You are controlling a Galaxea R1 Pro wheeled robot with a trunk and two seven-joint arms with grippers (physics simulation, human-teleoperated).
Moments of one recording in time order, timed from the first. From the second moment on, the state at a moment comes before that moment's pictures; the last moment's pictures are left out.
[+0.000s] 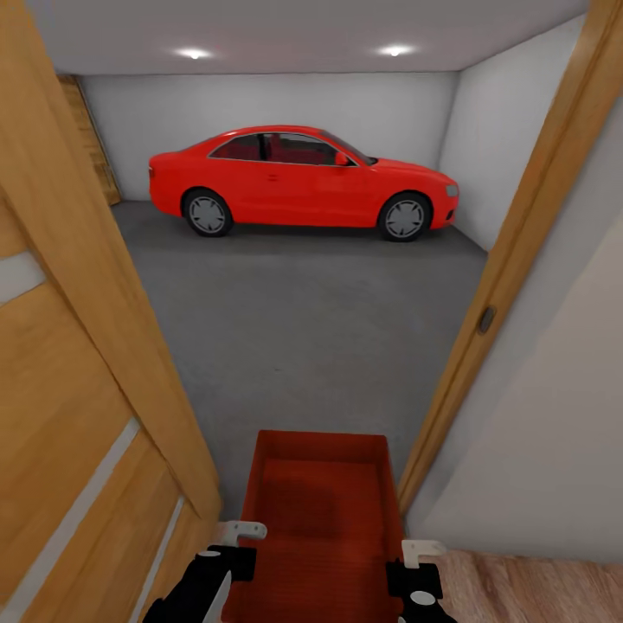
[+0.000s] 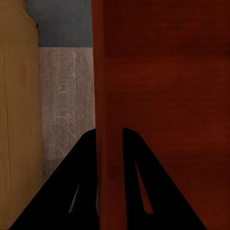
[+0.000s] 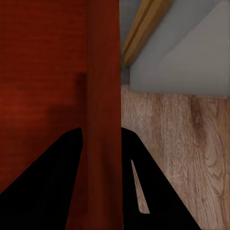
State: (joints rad) left arm -0.40 -0.14 0.04 -0.62 -0.13 0.38 0.04; right arm -0.40 0.01 0.53 -0.47 -0.44 0.00 -0.43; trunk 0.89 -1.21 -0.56
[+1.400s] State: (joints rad) left arm -0.40 -0.14 0.03 -0.63 -0.13 0.38 0.04; right arm -0.39 0.01 0.53 -0.47 -0.44 0.00 -0.43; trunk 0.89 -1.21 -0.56
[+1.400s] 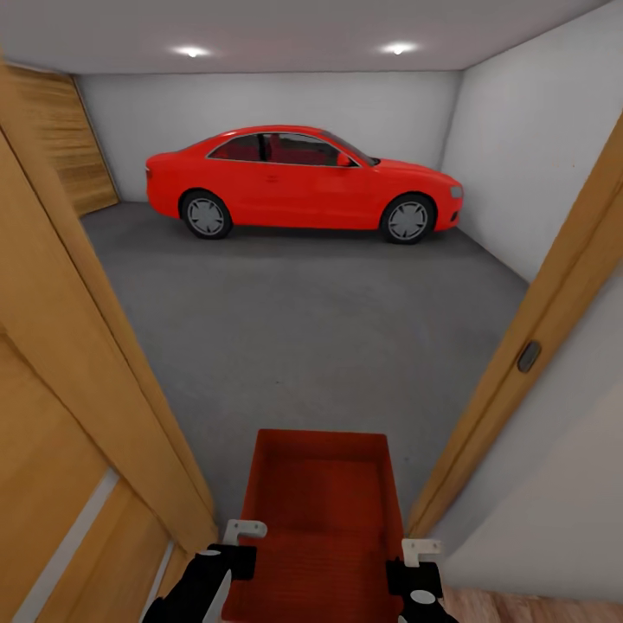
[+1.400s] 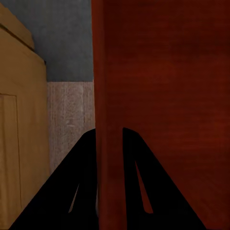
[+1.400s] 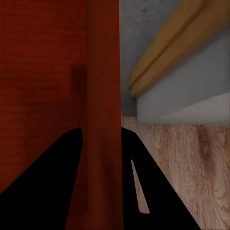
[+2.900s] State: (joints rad) left arm -0.40 -0.14 0.03 -0.63 -0.13 0.38 0.04; right arm -0.39 0.01 0.53 -0.48 -0.44 0.00 -0.43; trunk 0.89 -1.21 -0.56
